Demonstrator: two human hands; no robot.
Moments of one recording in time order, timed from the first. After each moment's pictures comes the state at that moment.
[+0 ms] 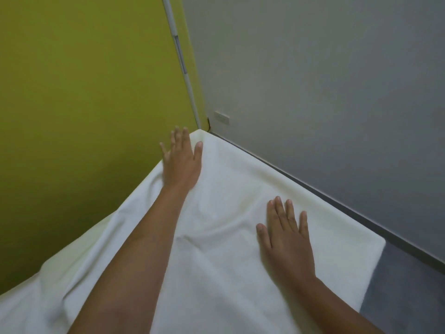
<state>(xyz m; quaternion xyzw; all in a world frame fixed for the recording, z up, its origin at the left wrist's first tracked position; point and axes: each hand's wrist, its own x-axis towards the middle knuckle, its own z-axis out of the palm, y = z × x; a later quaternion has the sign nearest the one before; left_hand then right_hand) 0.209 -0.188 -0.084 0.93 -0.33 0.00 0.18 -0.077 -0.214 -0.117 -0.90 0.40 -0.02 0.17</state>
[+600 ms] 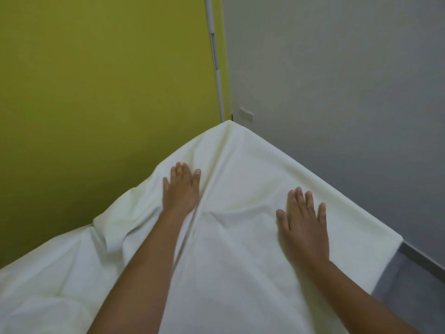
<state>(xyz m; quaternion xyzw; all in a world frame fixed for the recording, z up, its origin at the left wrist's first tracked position) 0.181 -0.067 -0.109 0.96 -0.22 -0.13 0.12 -0.078 -0.212 -0.116 -0.90 0.40 -0.03 0.17</state>
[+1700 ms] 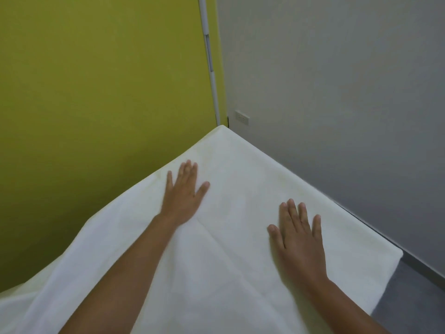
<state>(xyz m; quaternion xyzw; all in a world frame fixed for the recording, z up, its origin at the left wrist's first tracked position) 0.184 -0.082 -0.119 0.92 -0.37 -0.08 0.08 -0.083 -0.212 -0.117 -0.91 0.37 -0.01 0.18</state>
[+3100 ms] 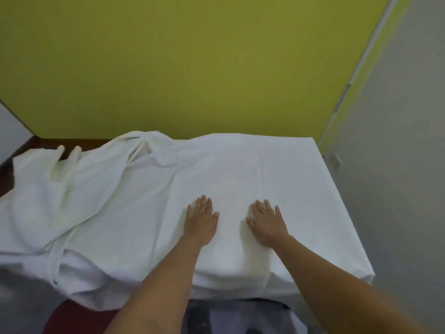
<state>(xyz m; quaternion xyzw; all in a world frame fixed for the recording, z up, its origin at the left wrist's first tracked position) -0.140 0.046 -0.079 0.99 0.02 -0.14 0.07 -0.125 -0.160 -0.078 -0.97 -0.12 0.18 0.10</state>
